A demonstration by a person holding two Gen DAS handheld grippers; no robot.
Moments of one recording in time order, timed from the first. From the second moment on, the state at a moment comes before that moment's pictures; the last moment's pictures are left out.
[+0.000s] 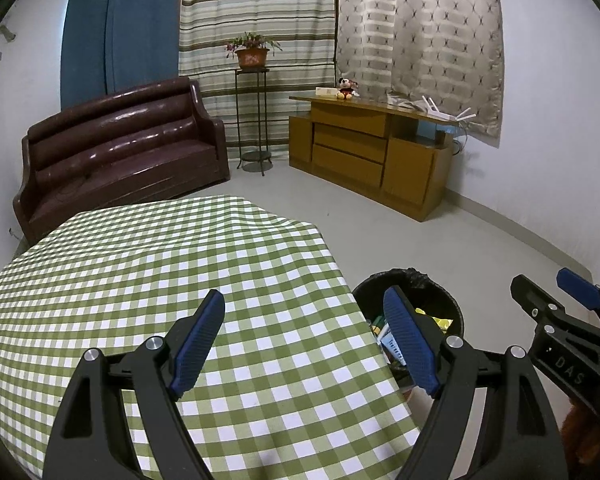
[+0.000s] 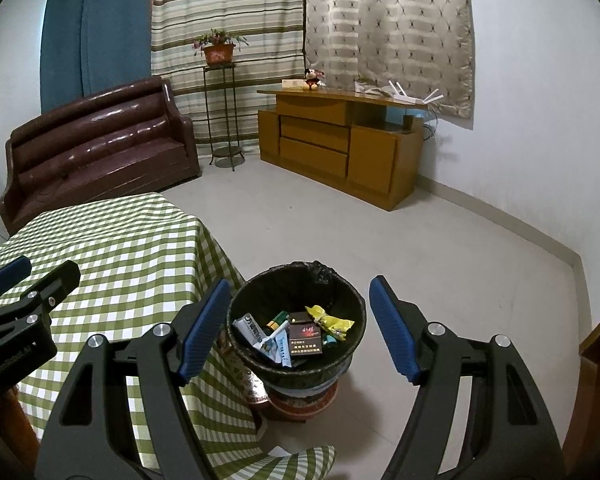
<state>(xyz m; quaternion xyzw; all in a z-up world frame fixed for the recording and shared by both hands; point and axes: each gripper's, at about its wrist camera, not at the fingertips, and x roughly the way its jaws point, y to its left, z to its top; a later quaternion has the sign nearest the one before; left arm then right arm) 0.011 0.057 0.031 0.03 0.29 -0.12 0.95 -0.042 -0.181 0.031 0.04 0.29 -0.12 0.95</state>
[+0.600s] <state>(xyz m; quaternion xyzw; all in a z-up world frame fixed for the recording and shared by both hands) 0.008 0.057 0.032 0.03 0.29 -0.12 0.95 -0.043 -0.180 0.030 0.04 0.29 -0.12 0.95</state>
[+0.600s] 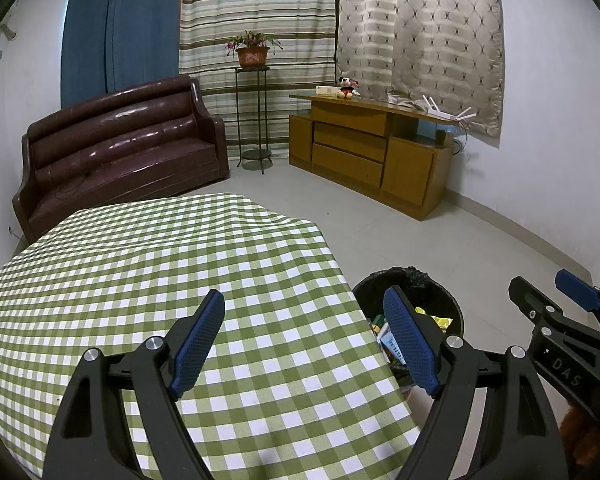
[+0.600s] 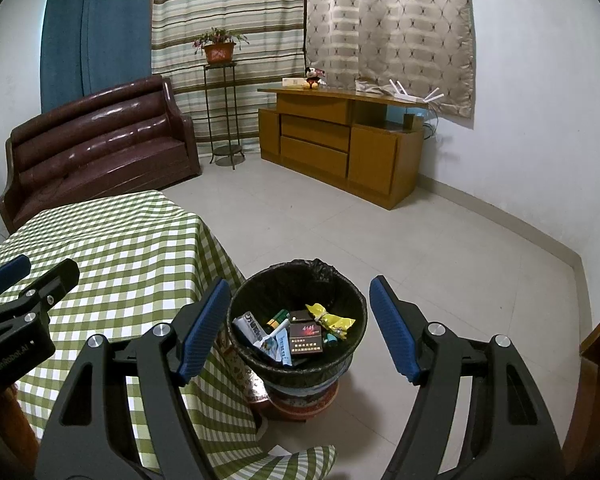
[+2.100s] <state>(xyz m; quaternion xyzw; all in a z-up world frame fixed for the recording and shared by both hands) 0.008 0.053 0.025 0.03 0.30 -0.12 0.95 -0.041 -0.180 0.030 0.04 0.29 -0.12 0.95</state>
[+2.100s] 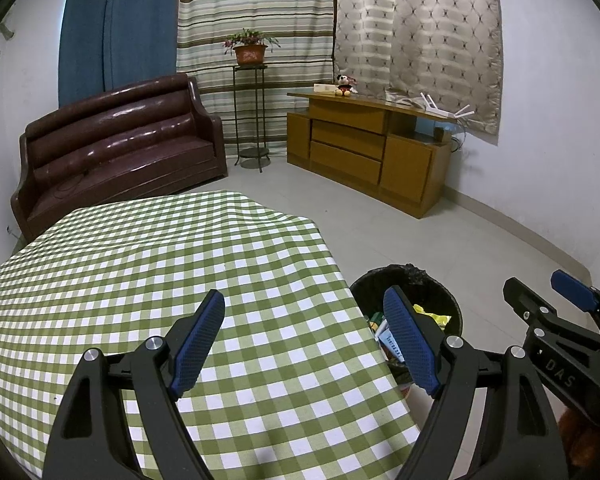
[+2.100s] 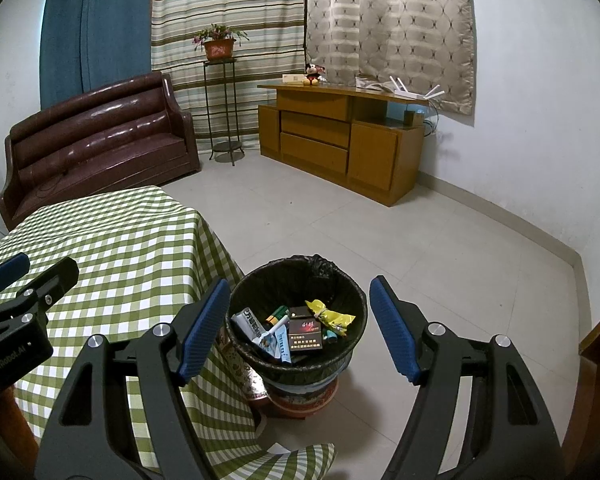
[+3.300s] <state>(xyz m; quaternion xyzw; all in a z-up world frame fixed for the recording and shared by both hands) 0.008 0.054 0.026 0.04 0.29 -0.13 0.95 -0.039 -0.179 0.027 0.04 0.30 -0.12 0.95</state>
